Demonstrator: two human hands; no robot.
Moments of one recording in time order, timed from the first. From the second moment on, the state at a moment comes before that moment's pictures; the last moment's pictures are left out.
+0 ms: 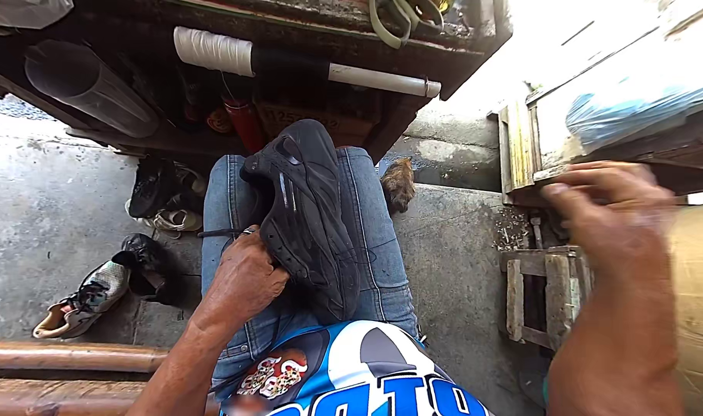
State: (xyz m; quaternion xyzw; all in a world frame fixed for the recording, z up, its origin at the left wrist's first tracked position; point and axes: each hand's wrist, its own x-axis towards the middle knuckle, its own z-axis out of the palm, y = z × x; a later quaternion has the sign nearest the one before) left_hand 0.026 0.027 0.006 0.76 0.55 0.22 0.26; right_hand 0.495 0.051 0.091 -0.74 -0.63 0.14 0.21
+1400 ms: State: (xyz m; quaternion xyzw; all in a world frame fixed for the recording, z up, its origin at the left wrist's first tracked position) left_hand 0.056 0.017 0.028 0.33 0.47 0.48 0.66; right_hand 0.323 0.034 0.022 -0.43 -0.72 0.47 0.27
